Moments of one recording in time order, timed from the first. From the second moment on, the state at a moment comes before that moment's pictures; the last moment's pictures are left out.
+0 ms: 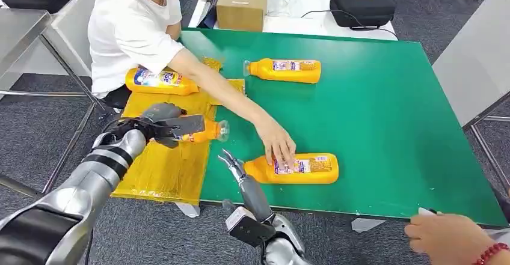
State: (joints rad) left arm -0.81 0.08 -0.40 -0.53 -0.90 -0.21 -0.18; right arm -0.17 0.22 0.63 -1.05 0.46 -0.21 -0.65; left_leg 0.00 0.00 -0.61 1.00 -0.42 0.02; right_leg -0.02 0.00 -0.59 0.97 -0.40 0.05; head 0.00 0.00
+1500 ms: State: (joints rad) left arm -0.90 0.13 -0.43 -0.33 -0.70 -0.39 -0.33; right arm -0.27 0.25 0.65 -0.87 0.39 -0.21 -0.70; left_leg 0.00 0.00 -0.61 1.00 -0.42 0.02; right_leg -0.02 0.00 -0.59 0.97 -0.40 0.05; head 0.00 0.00
